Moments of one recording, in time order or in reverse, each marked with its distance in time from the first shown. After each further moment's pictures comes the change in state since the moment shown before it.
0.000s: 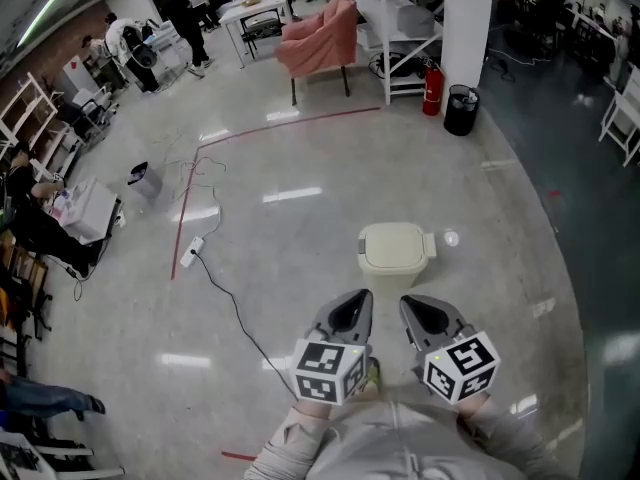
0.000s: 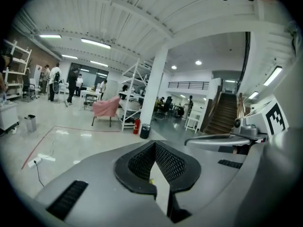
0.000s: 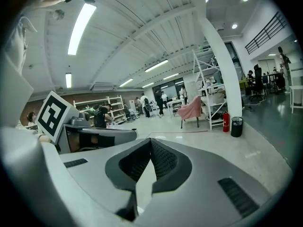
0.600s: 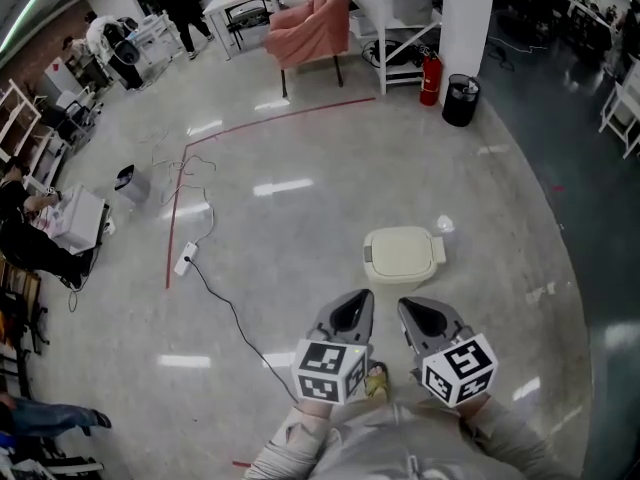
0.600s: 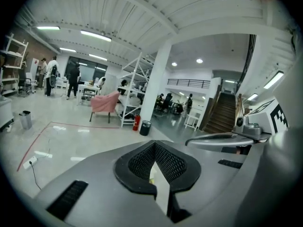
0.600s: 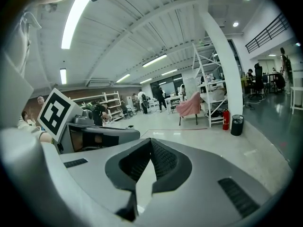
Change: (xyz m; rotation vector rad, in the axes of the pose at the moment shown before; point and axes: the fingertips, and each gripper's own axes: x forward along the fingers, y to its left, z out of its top) left arm 0.054 0.079 0.002 -0.023 0.048 -0.040; right arm 0.090 -0.015 0.001 0.001 0.050 -0.029
